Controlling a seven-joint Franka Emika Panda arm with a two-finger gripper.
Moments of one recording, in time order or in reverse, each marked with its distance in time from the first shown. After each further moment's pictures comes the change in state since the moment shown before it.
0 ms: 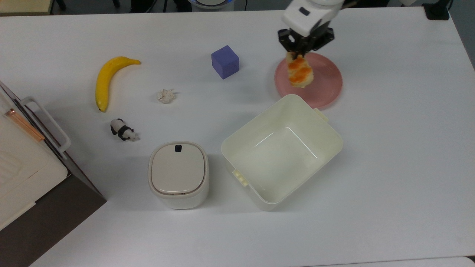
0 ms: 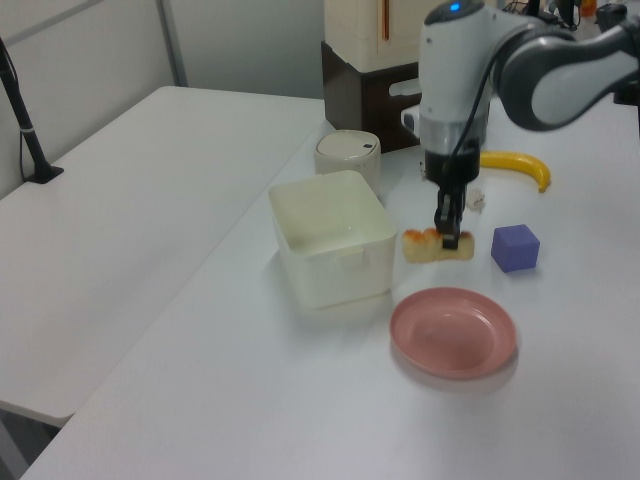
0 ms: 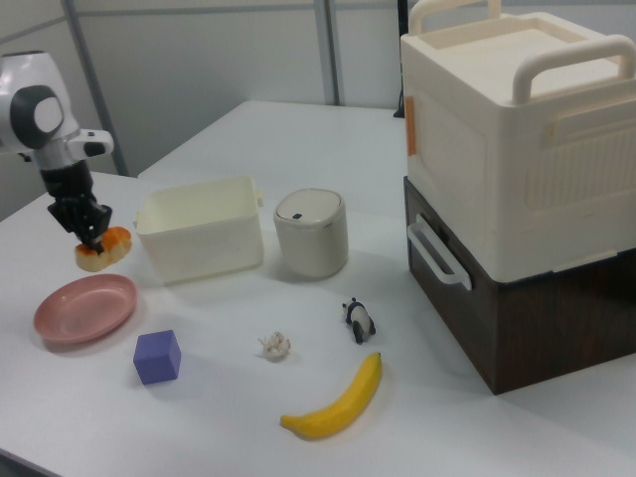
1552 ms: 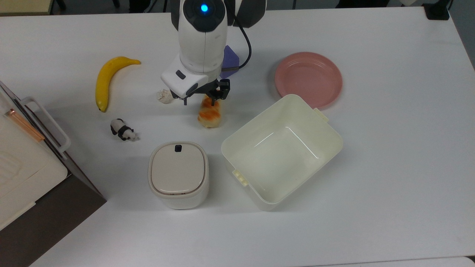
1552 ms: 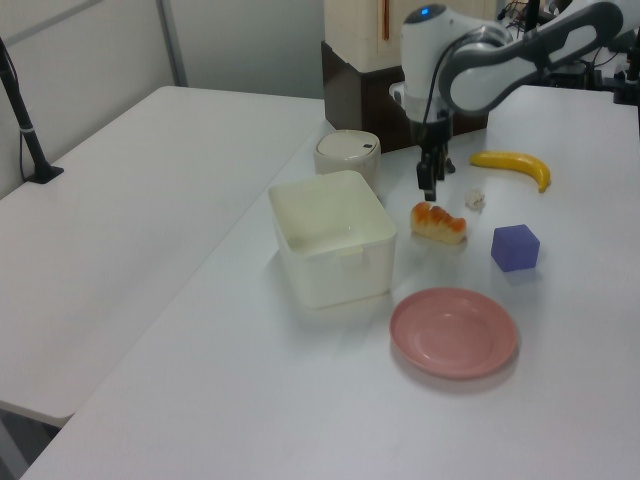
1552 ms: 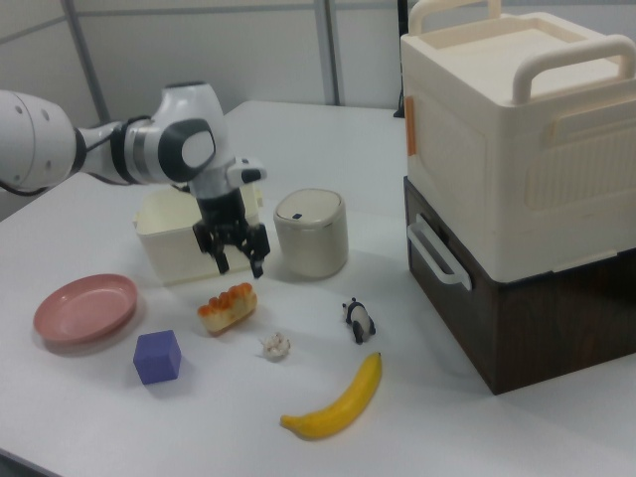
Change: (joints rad) arm -0.348 0.183 -0.052 0.072 -0.107 0.118 -0.312
